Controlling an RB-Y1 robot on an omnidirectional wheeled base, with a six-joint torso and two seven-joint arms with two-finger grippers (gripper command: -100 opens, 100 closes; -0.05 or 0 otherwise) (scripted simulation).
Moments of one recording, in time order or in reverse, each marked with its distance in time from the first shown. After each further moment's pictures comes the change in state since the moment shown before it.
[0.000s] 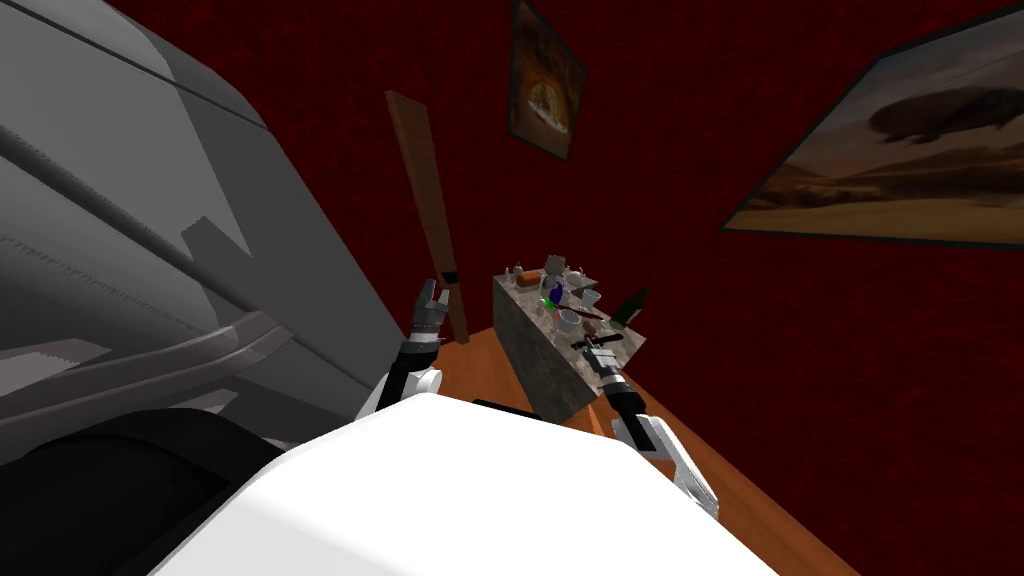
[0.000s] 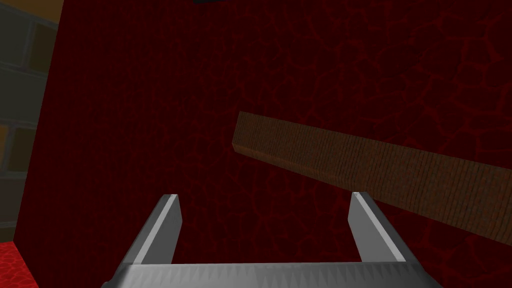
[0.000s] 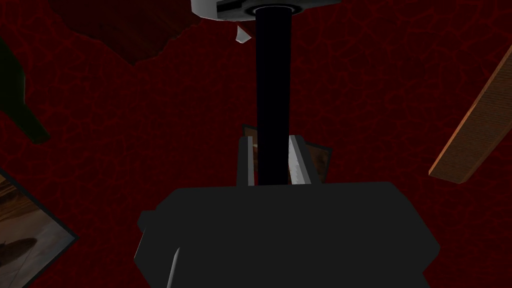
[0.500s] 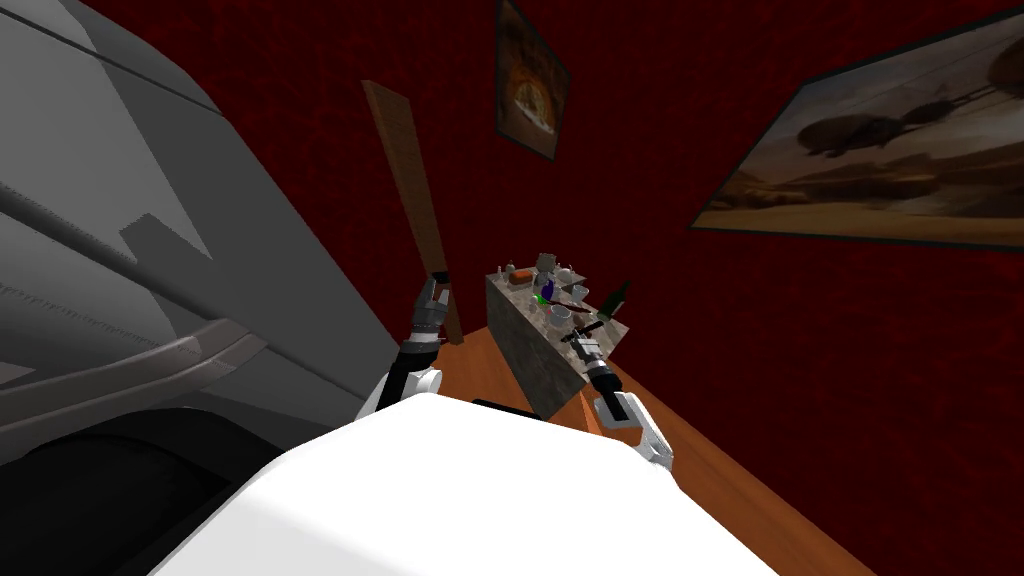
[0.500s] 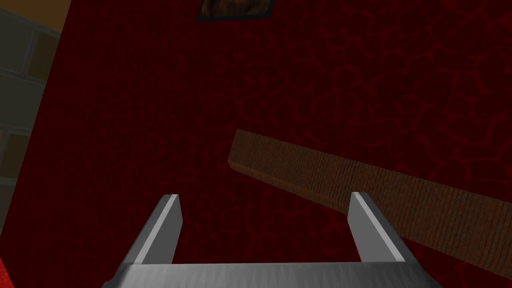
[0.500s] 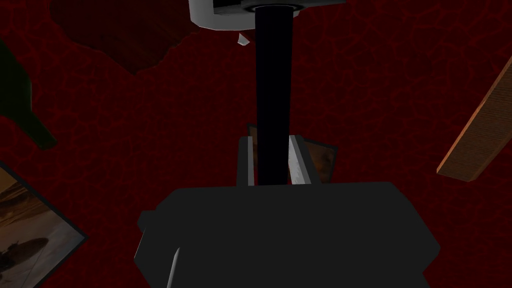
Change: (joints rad) left arm 0.000 0.000 0.000 0.000 0.000 0.000 0.000; right arm -0.160 0.035 0.059 0.141 0.008 -0.005 0.015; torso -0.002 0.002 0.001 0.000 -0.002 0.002
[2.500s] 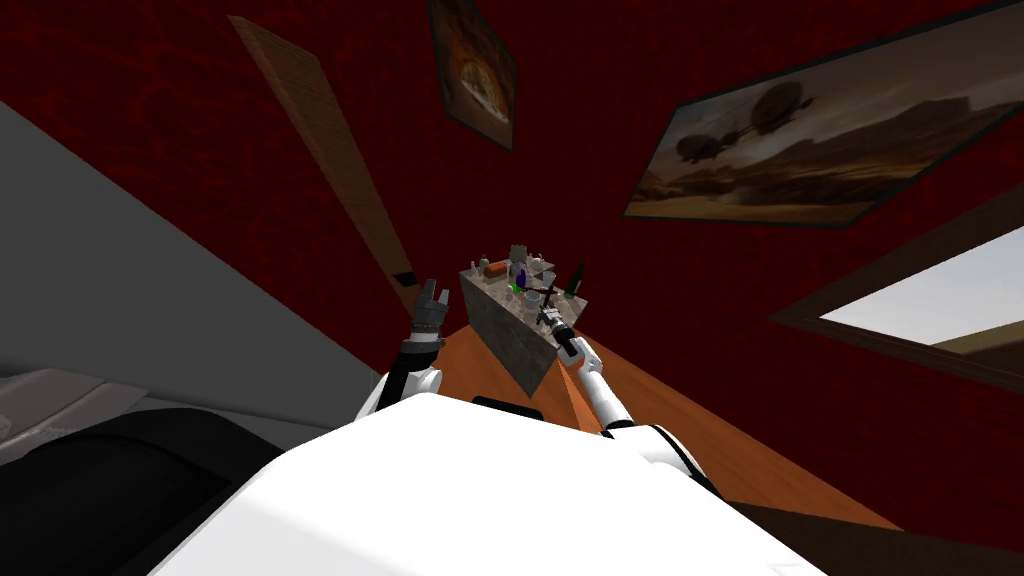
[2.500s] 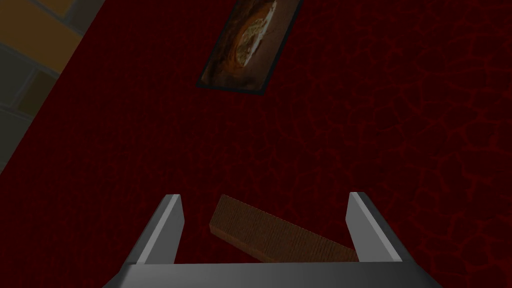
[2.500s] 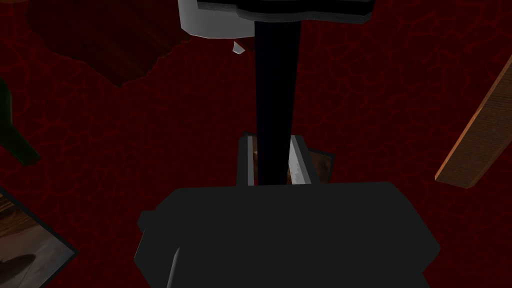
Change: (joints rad) left arm 0.000 0.000 0.000 0.000 0.000 0.000 0.000; right arm -0.564 0.089 0.192 0.497 0.017 -0.004 0.025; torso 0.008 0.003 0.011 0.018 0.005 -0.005
